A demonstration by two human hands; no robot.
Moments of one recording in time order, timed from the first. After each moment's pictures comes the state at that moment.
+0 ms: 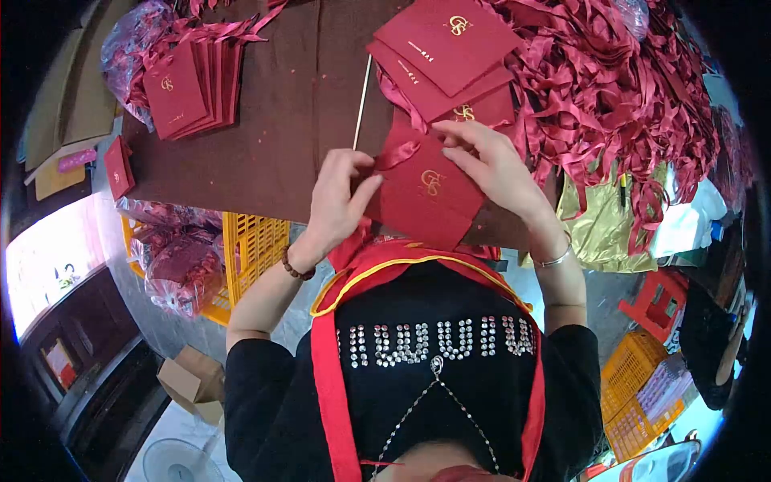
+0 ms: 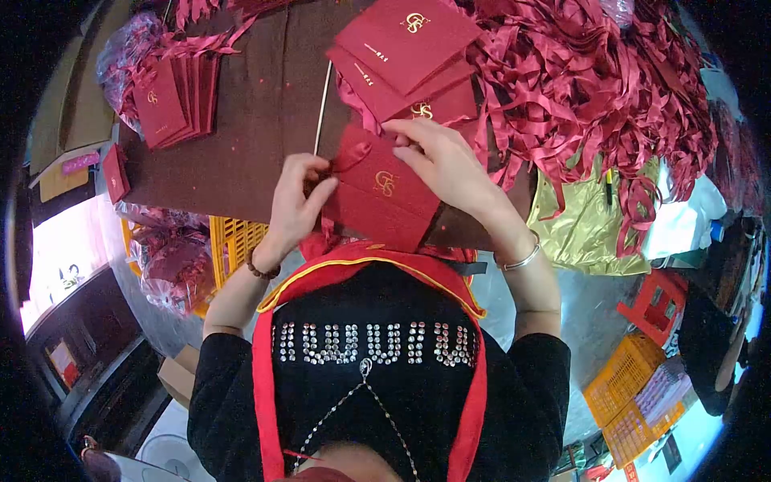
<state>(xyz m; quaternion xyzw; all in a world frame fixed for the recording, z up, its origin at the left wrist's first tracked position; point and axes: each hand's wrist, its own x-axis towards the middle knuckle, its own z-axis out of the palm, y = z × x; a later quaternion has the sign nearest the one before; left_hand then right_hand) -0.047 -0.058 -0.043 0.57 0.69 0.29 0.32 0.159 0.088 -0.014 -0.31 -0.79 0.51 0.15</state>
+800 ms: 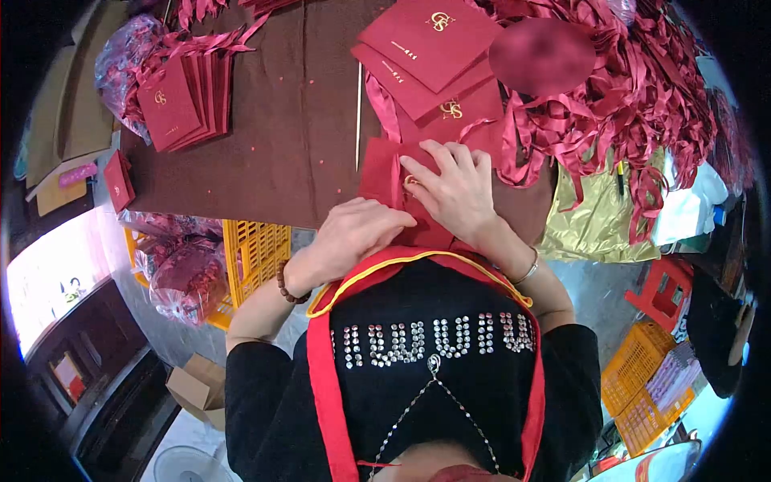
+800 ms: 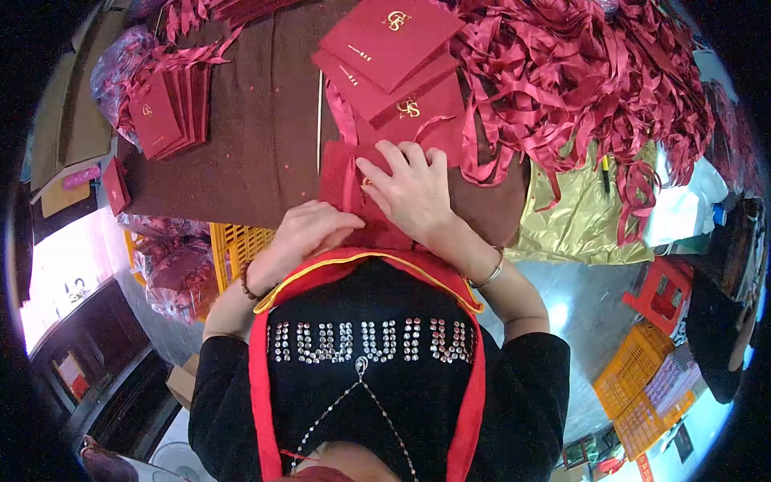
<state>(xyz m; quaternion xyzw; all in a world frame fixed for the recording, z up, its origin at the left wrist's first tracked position) -0.032 -0.063 0.001 0.73 0.49 0.25 0.40 0.153 0.028 -0.045 -0.33 -0.93 0.10 0.15</state>
